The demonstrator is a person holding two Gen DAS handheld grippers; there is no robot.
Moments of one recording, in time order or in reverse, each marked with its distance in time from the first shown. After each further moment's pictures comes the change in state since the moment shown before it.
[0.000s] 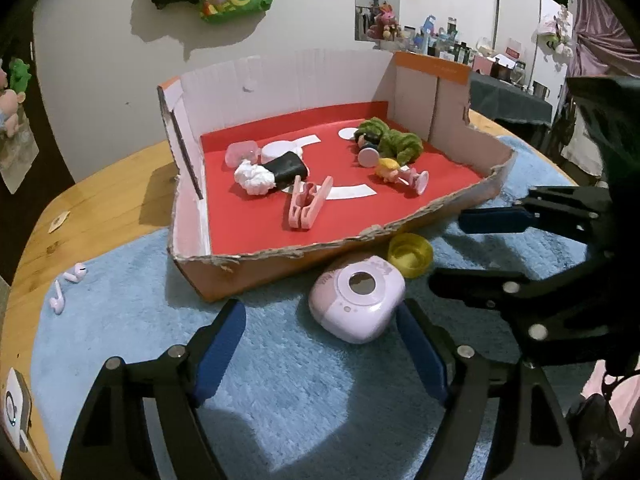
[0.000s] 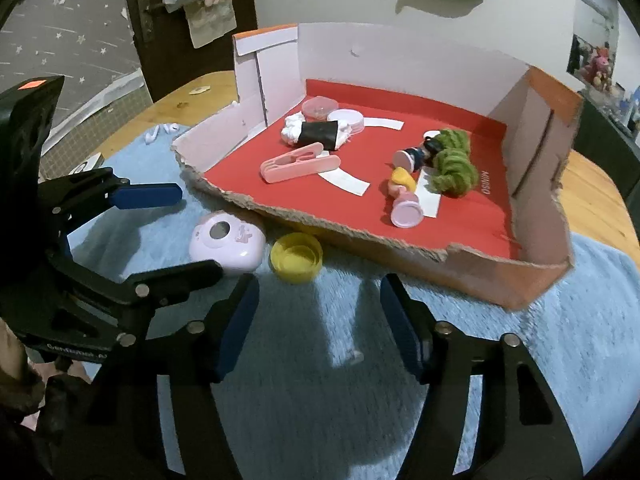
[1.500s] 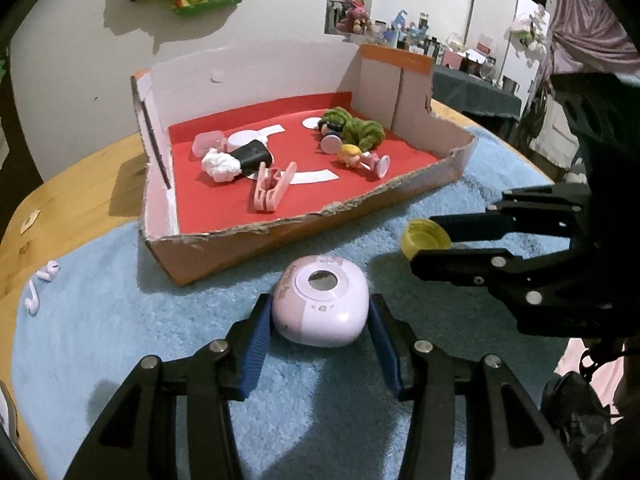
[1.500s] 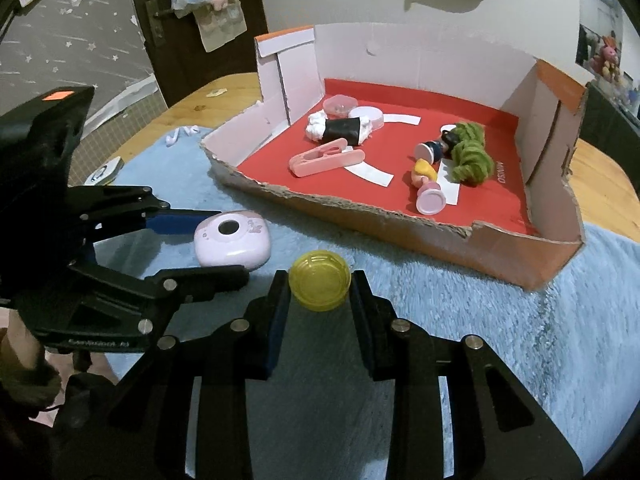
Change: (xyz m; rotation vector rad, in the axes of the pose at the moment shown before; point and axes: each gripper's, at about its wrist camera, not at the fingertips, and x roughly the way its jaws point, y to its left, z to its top) left arm -0.006 -0.001 -0.007 0.016 0.021 -0.131; right arm -0.013 0.008 -0.007 0.026 -0.005 0.066
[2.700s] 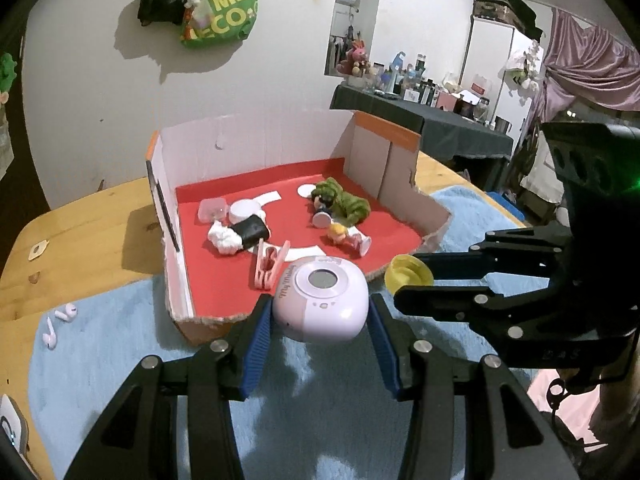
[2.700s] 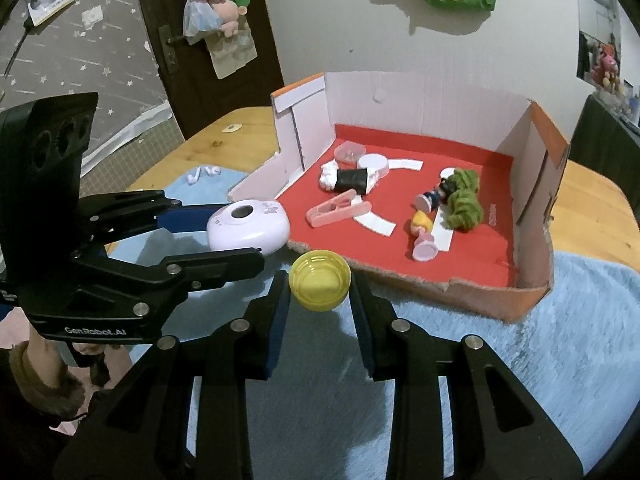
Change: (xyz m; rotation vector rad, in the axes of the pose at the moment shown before) left arm -0.039 -0.003 0.040 -0.033 -0.133 -0.029; right arm -0.033 0.003 0.025 0.006 -0.084 0.037
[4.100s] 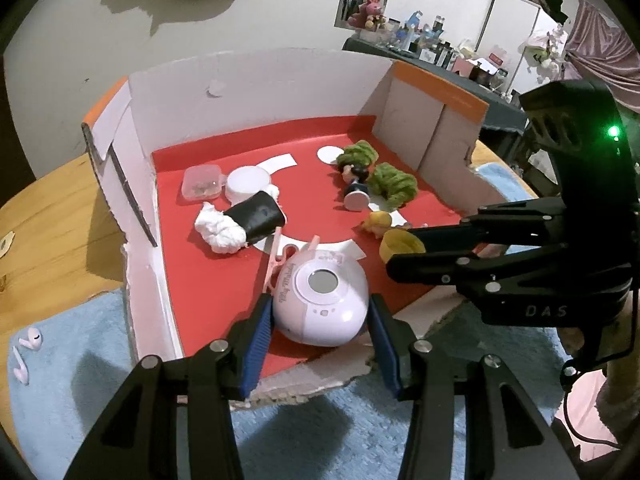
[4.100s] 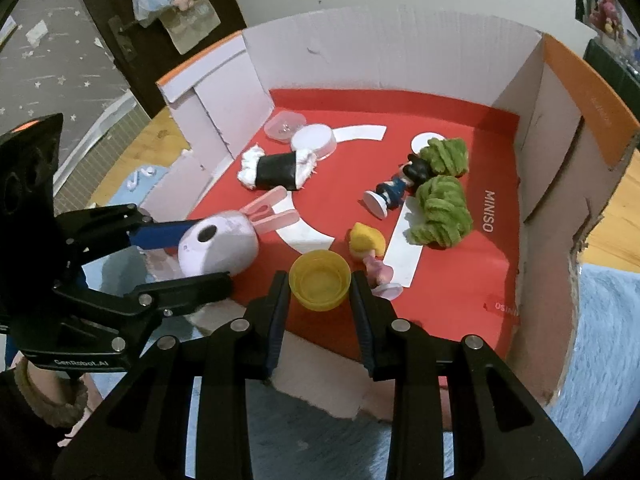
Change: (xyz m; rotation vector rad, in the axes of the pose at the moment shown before) left arm 0.083 0.030 0.022 -0.036 0.189 -0.012; right arm 0.070 -0.068 0.033 0.117 0.201 0.009
